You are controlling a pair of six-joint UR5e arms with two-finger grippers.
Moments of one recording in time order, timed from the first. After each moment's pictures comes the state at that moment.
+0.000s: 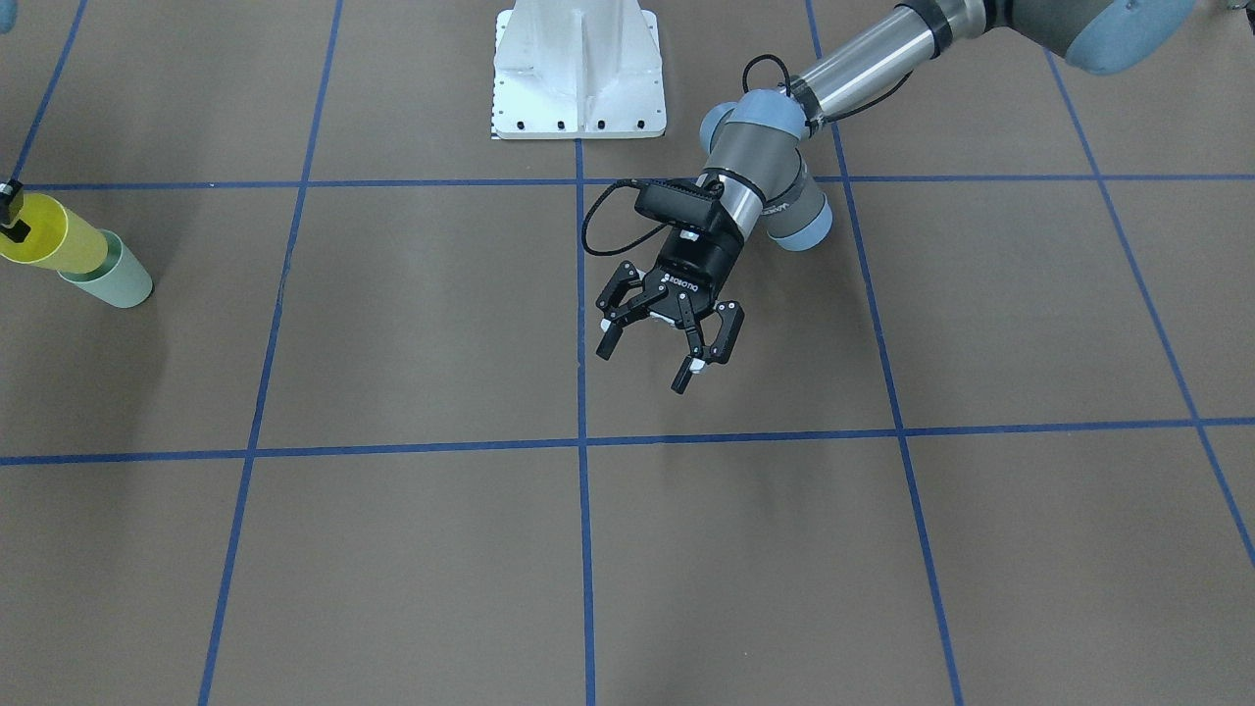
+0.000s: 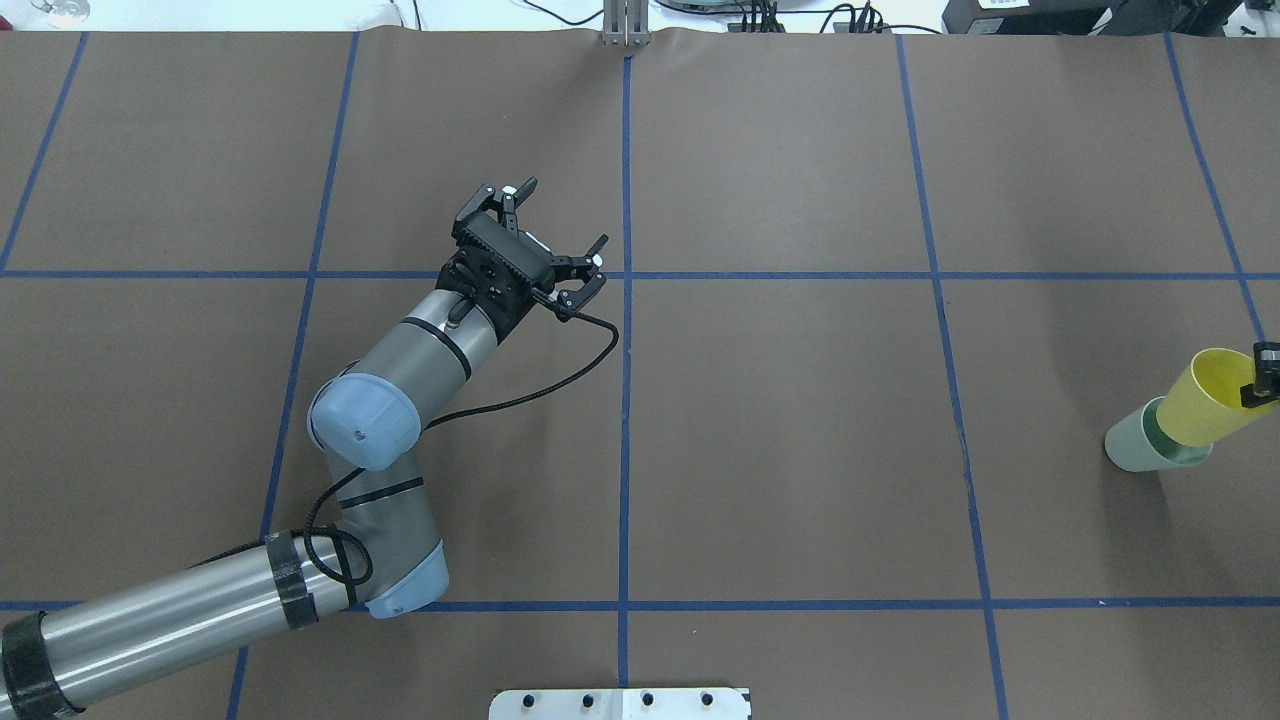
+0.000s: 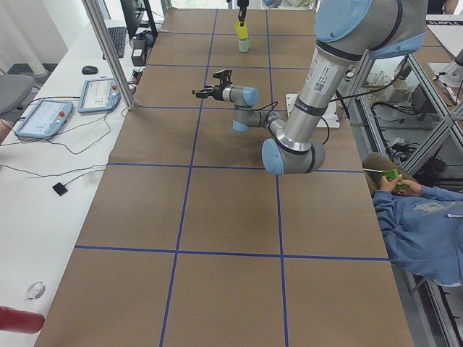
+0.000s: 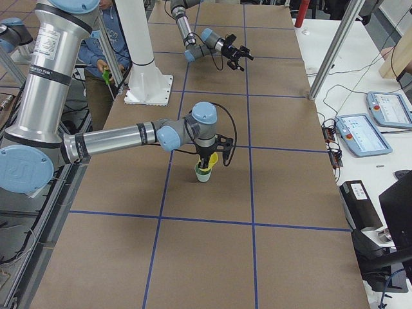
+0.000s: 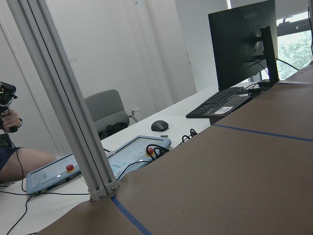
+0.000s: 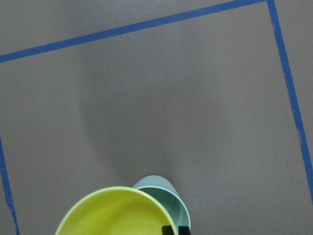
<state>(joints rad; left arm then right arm) -0.44 -2.21 -1.29 -2.98 -1.00 -0.26 1.11 -1.85 2.03 -1.32 2.23 0.84</state>
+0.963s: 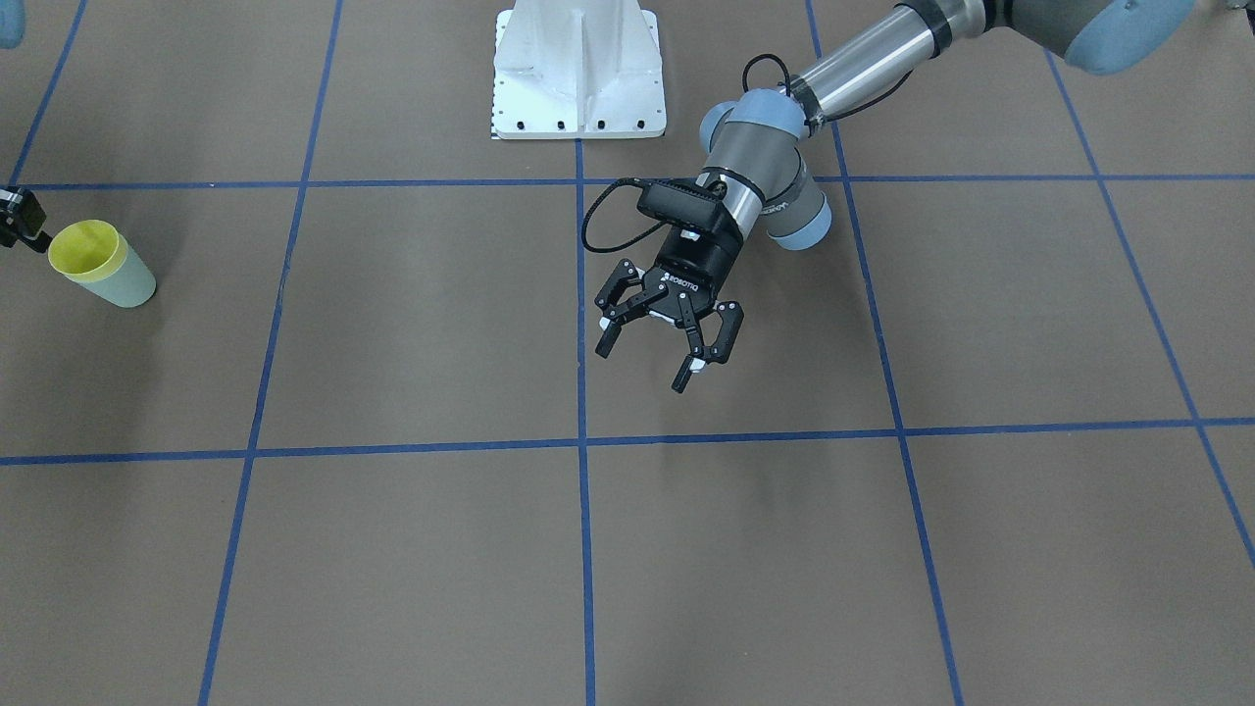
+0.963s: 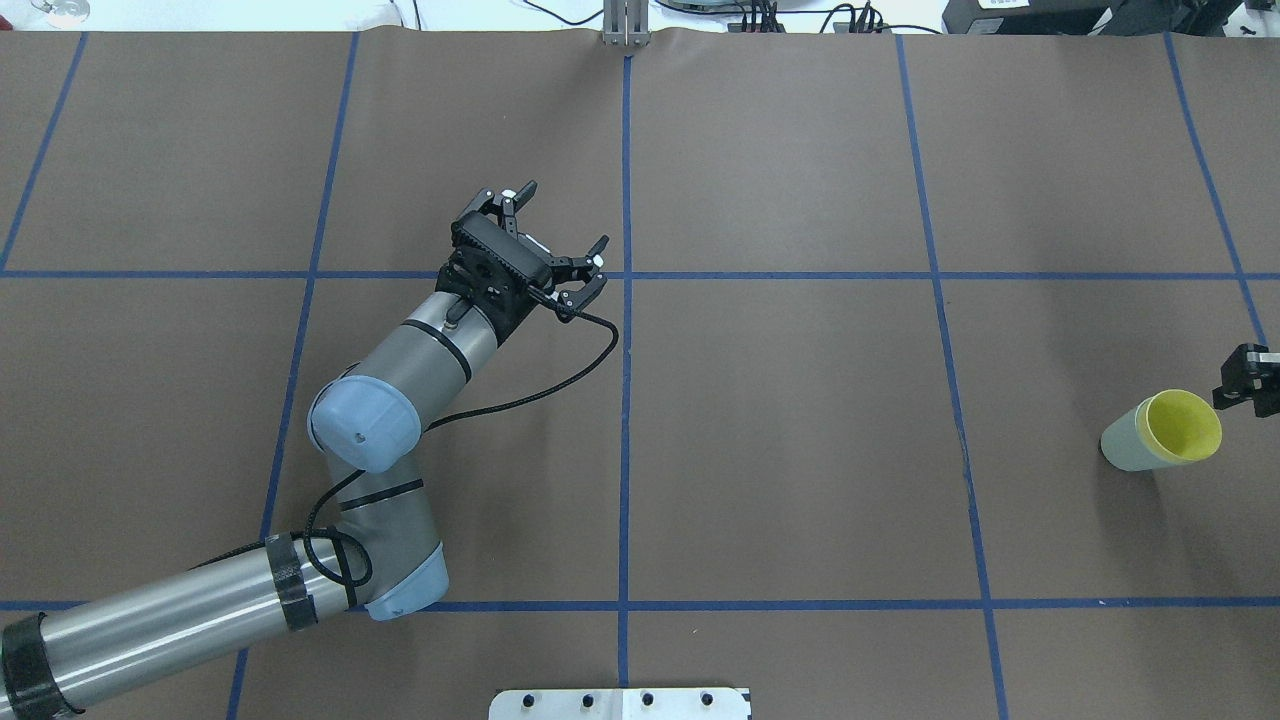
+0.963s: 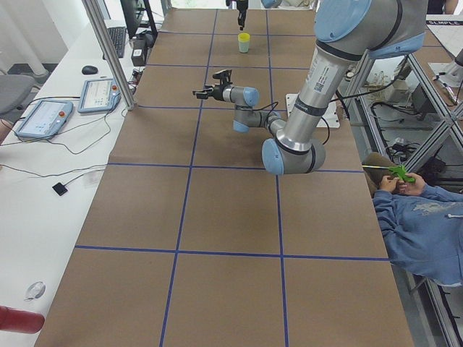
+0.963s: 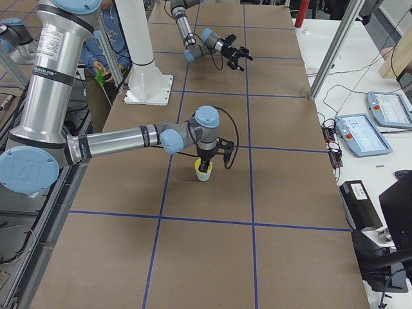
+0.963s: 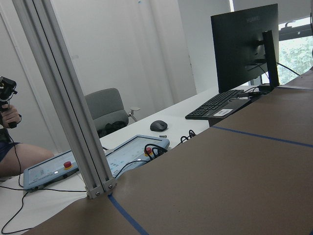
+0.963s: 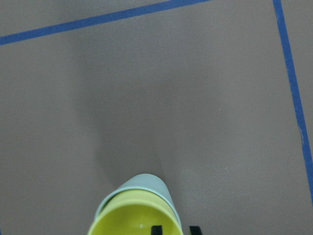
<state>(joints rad) -0.44 -2.20 -1.29 -2.98 -1.00 -0.34 1.09 -1.84 1.99 -1.32 2.23 0.83</state>
